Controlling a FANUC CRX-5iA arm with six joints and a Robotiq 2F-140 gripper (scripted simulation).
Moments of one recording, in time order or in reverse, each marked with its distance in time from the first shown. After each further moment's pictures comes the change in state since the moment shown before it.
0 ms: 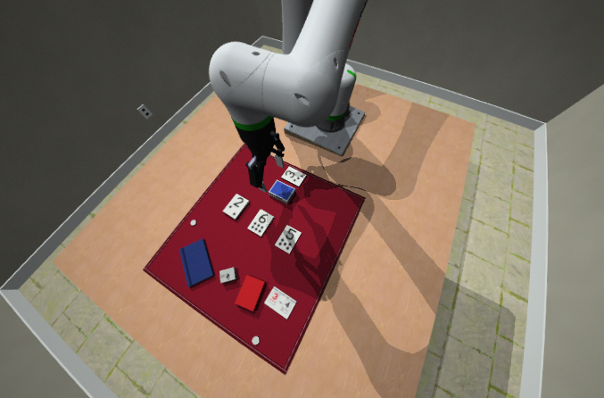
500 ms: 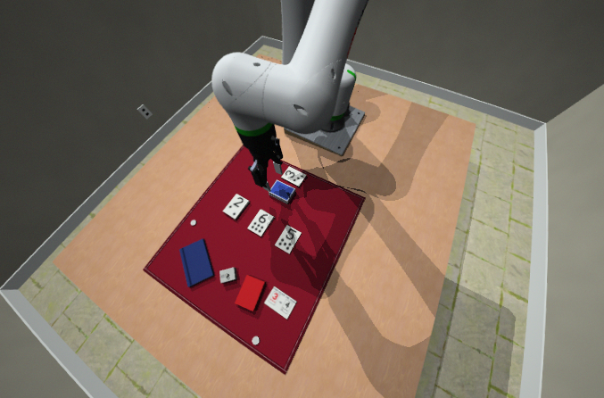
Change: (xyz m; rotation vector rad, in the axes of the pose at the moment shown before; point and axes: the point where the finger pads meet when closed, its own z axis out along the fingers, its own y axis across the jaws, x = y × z) arm 0.000 -0.001 0.016 0.008 0.003 0.004
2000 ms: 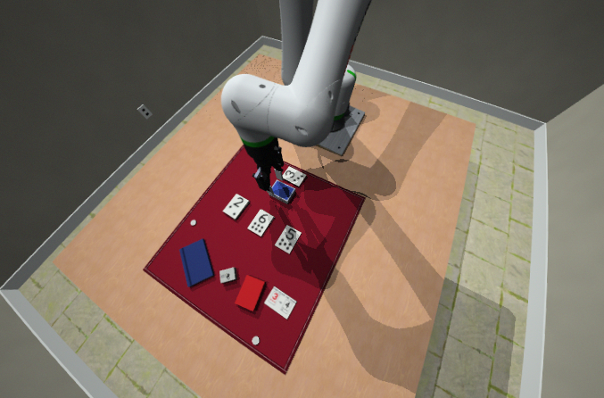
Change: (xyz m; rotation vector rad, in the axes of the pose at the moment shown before) arm 0.001 -0.001 0.039 0.000 0.000 0.000
